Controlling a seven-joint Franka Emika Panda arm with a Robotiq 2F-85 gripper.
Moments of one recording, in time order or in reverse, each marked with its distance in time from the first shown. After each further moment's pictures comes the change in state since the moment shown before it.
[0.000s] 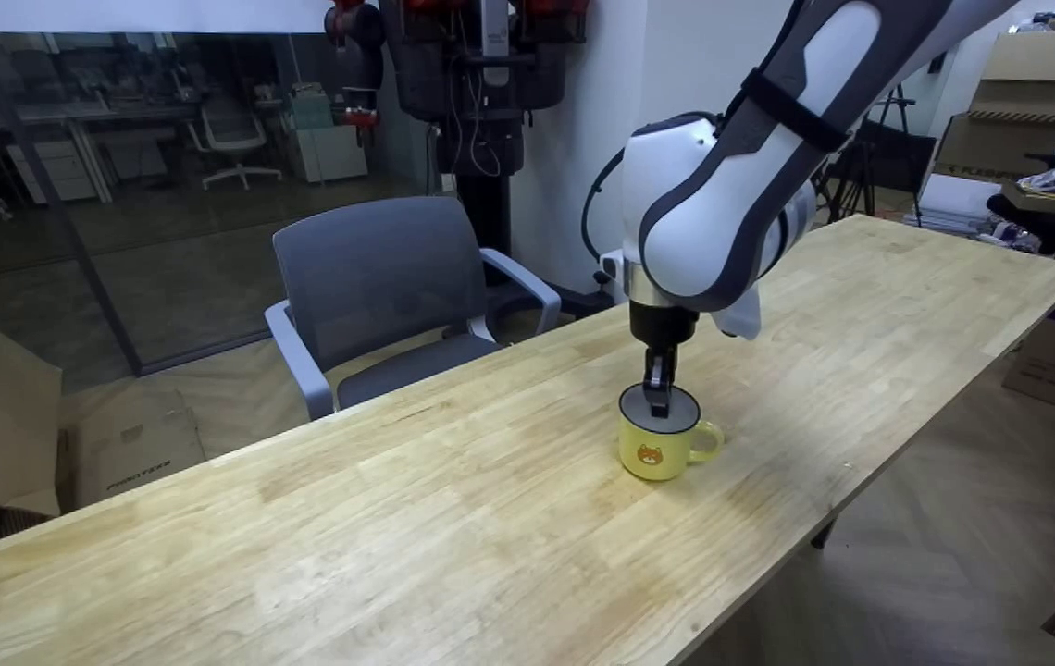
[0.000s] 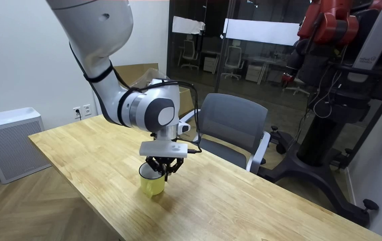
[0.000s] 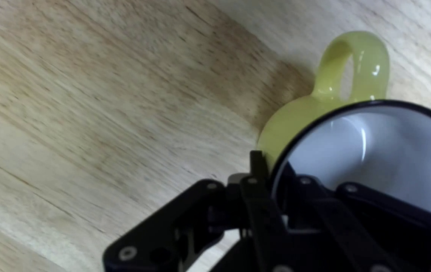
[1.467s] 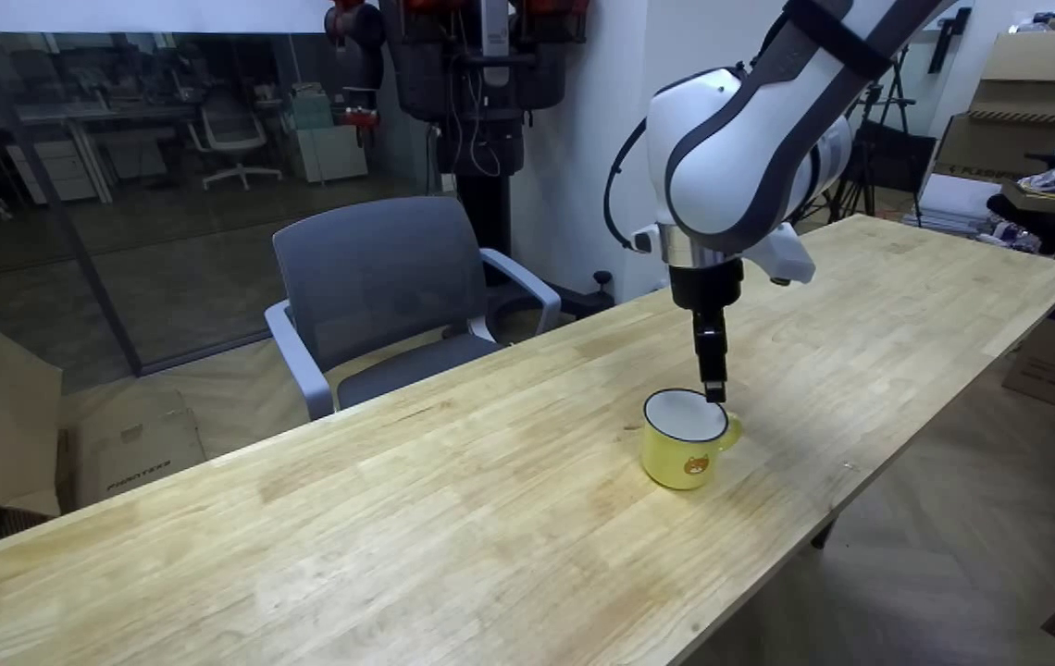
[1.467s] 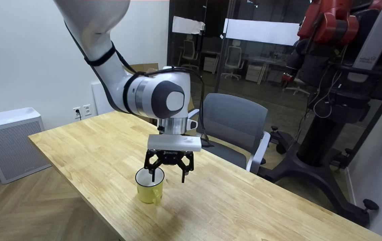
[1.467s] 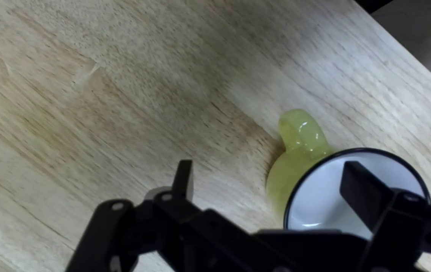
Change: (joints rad) arm -0.020 -0.112 -0.038 -0.040 -0.001 -0.207 -0.142
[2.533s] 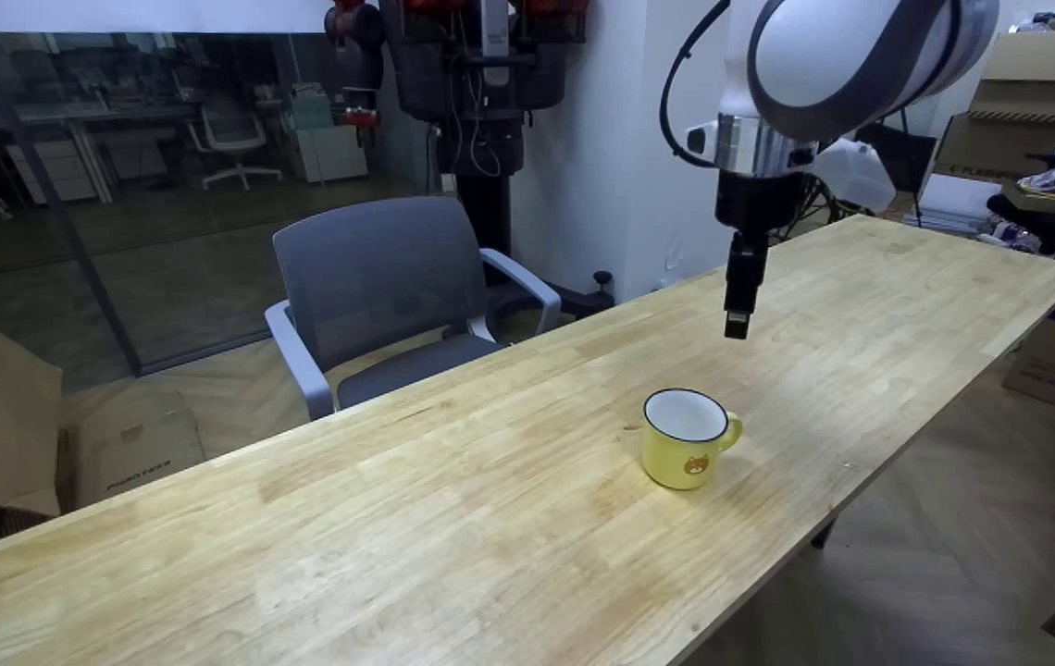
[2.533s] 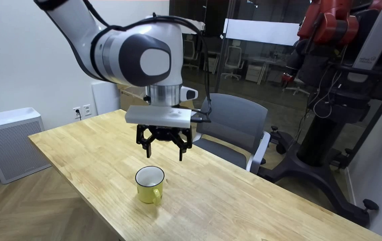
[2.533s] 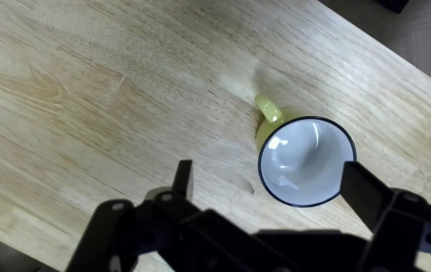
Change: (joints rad) arm 0.021 -0.331 -0.041 -0.266 0.103 0.110 0.058
